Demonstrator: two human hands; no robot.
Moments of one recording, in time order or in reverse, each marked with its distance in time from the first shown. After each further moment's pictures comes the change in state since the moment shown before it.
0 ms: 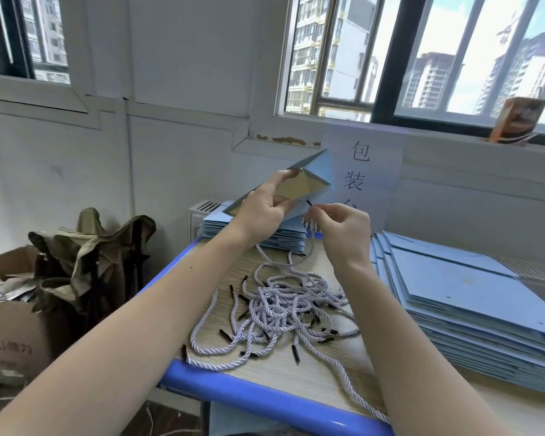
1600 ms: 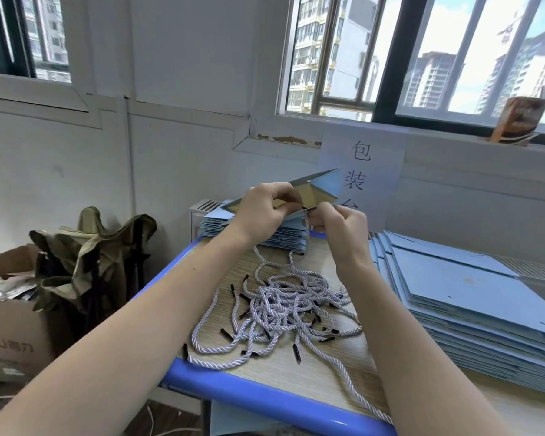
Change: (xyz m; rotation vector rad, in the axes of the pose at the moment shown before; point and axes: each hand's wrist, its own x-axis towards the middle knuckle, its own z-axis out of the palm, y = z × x) left_hand 0.001 0.001 -0.002 0.137 0.077 0.198; right_hand -0.002 -0.007 0.001 0.112 -0.072 0.107
